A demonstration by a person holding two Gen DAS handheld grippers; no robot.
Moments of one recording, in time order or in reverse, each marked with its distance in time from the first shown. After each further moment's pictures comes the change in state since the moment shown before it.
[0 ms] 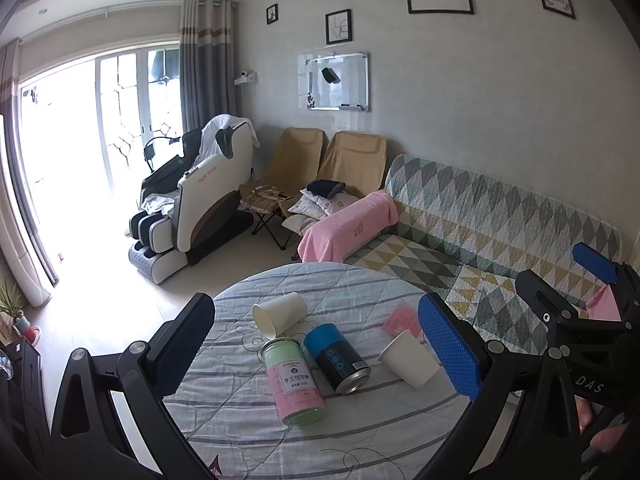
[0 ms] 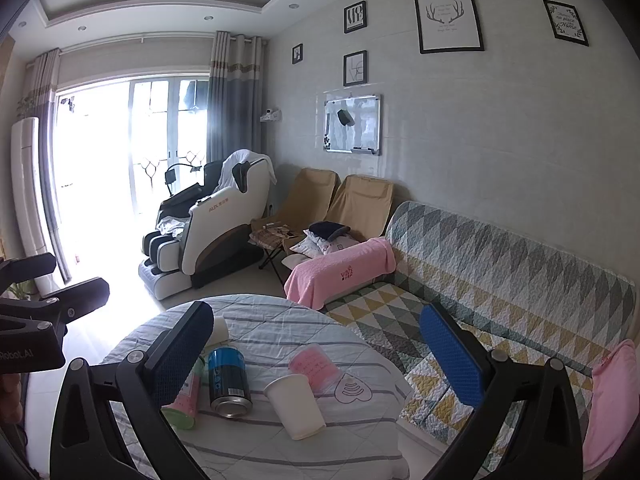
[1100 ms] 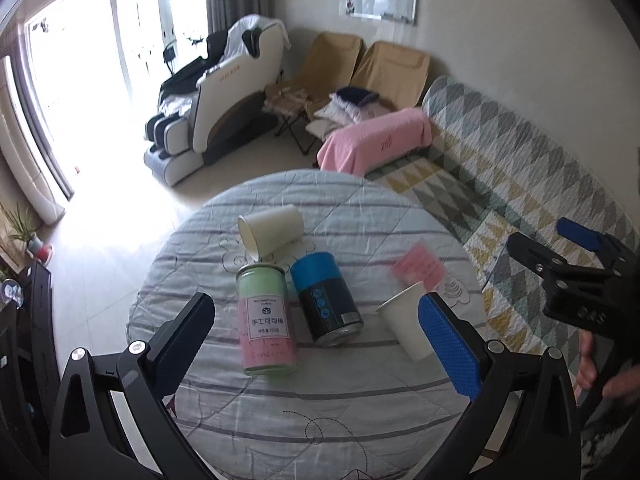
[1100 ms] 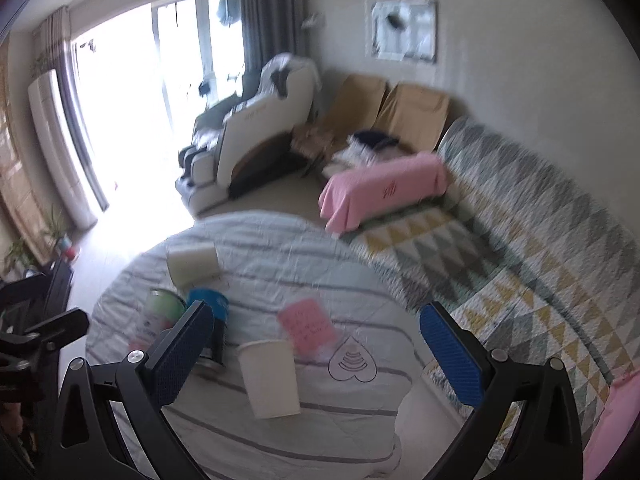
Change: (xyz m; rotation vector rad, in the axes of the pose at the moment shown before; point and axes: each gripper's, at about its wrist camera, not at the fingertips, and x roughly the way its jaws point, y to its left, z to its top) left arm 0.115 -0.028 -0.040 -0.133 0.361 0.097; right arm 0.148 -0.052 -0.015 -0.053 0.400 0.228
